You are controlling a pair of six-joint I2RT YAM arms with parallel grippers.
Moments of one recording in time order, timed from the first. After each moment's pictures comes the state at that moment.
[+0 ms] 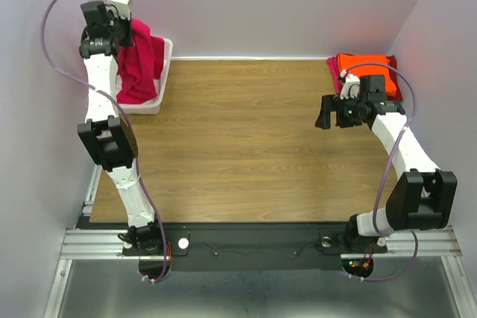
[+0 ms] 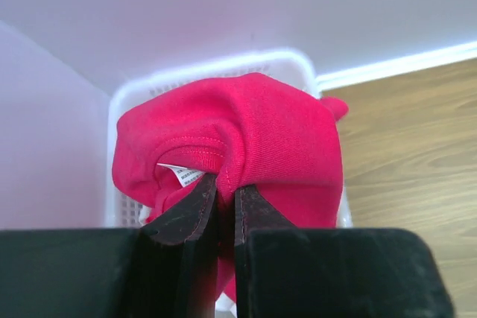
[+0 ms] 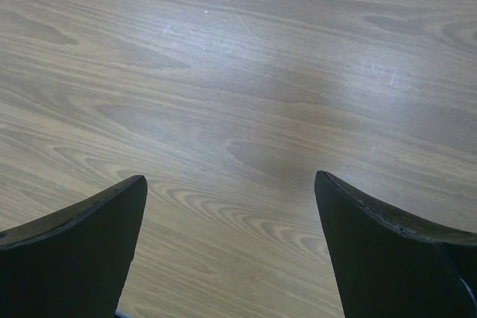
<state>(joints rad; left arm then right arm) 0.19 2.12 2.25 -0.50 0.27 0.28 -0.02 1.42 1.16 -0.64 -0.40 -0.05</state>
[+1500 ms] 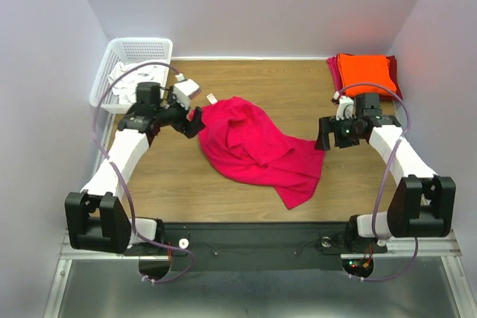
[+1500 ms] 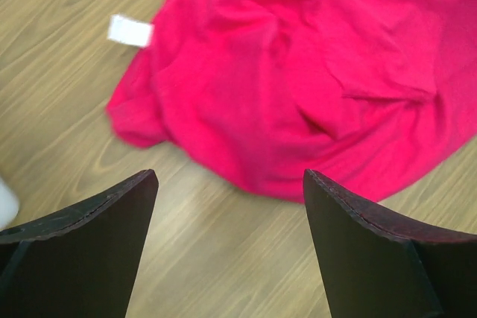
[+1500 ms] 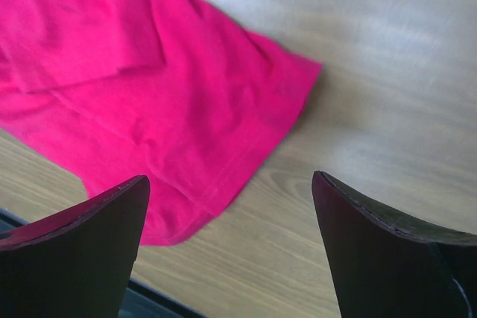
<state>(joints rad) -0.08 1.28 1.03 -0.40 0.61 0.37 -0.02 1.34 0.99 -0.67 -0.44 -0.13</state>
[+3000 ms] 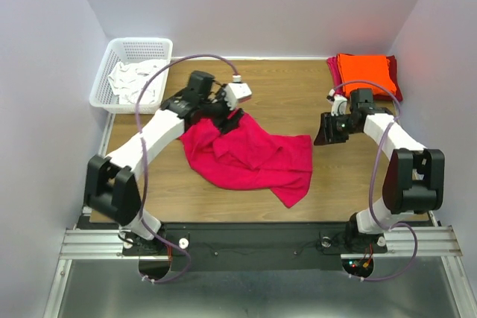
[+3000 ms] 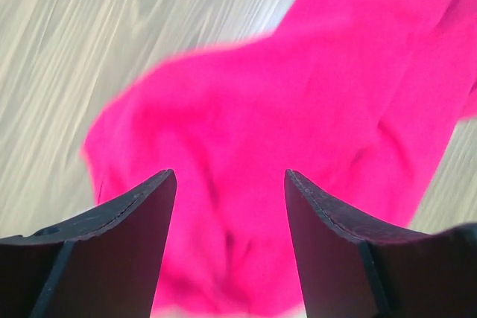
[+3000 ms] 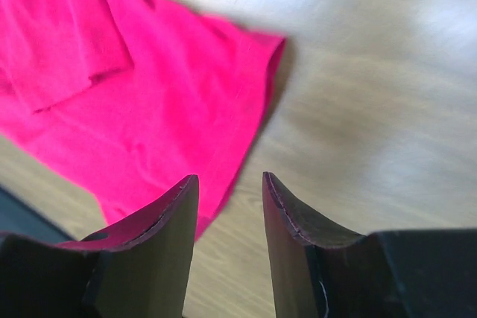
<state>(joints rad) -0.46 1.48 1.25 -0.48 0.46 0.49 -0.03 1.55 1.06 -0.64 -0.54 -0.12</state>
